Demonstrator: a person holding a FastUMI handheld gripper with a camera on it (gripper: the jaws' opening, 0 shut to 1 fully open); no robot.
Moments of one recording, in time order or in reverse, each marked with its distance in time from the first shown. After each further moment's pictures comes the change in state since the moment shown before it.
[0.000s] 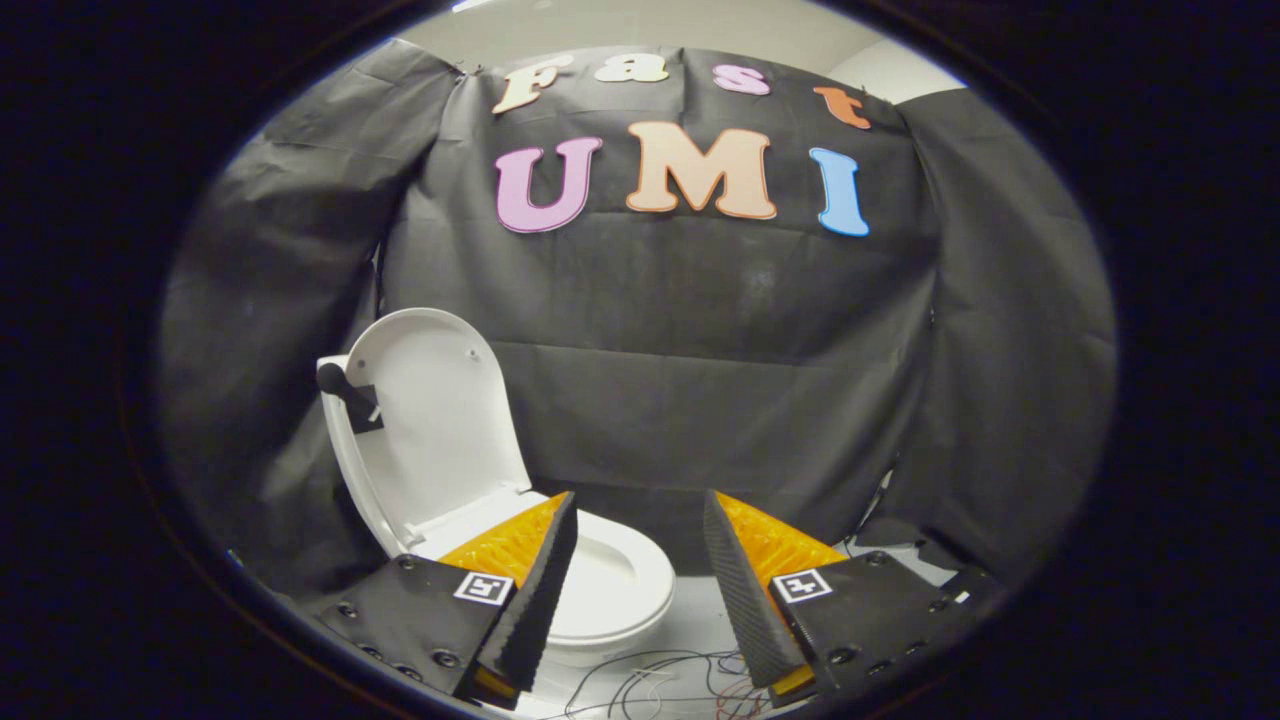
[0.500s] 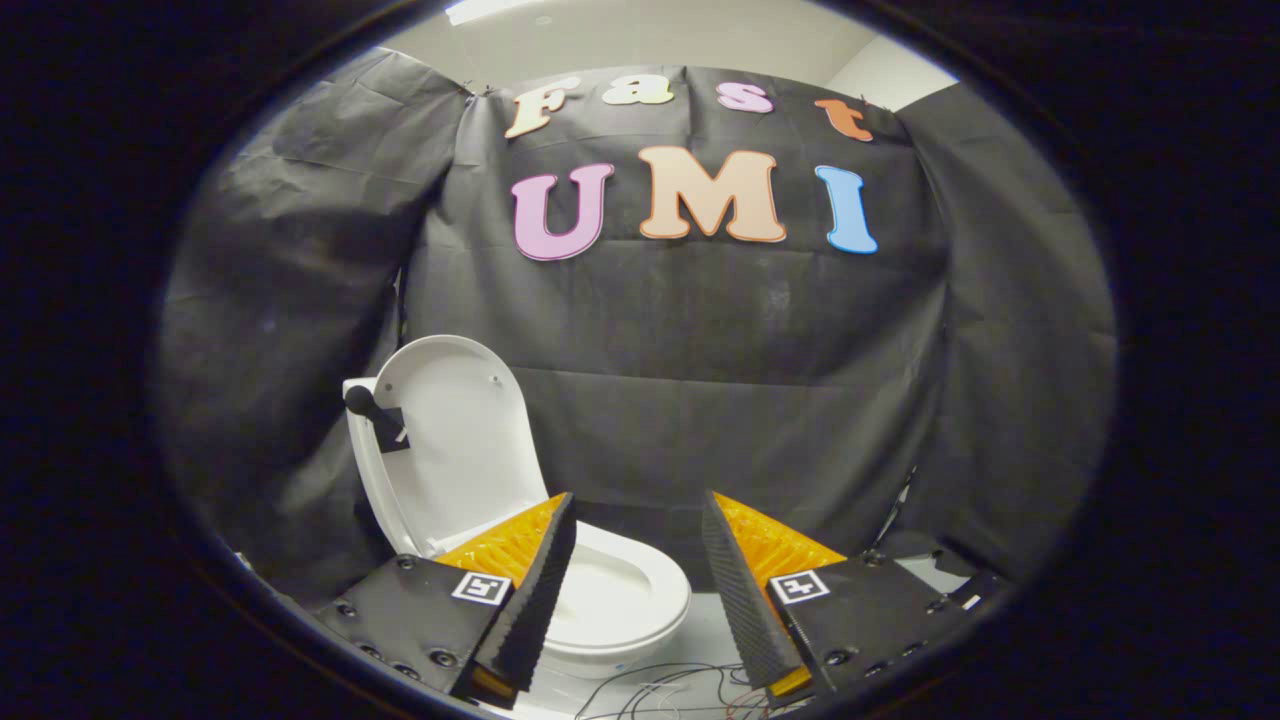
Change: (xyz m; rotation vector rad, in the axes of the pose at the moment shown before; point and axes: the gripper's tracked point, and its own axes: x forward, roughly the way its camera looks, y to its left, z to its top) arm -0.009 0.009 0.015 0.029 -0.067 0.056
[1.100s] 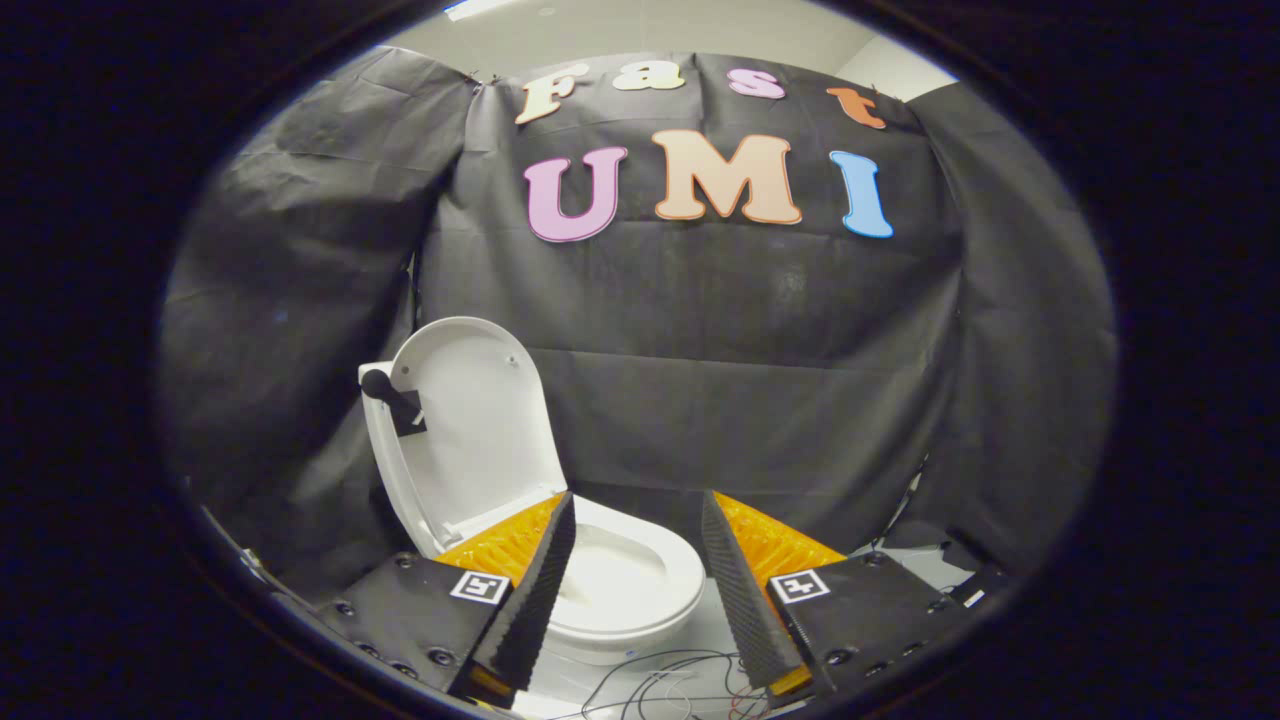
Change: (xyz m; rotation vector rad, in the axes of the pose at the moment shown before) arm -0.015 0.016 -0.005 -0.011 0.037 0.035
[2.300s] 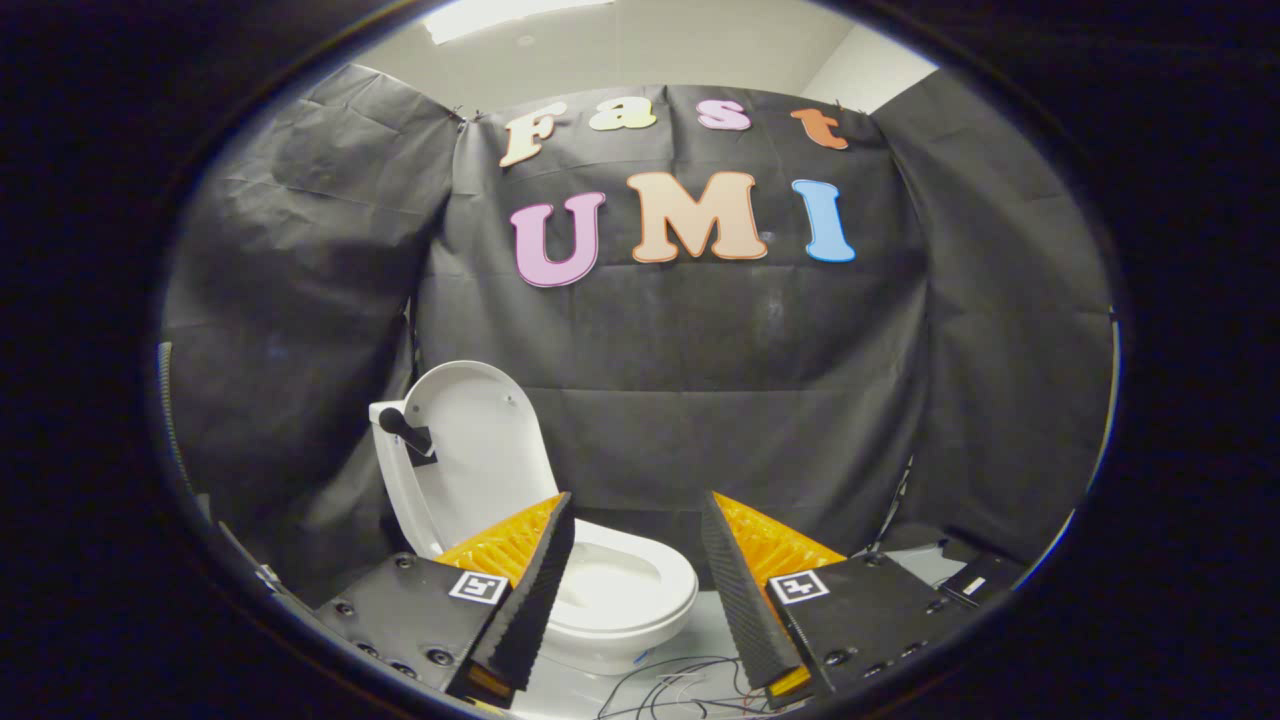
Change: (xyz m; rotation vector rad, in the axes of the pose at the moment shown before) arm -0.066 -0.015 0.014 0.079 -0.096 -0.039
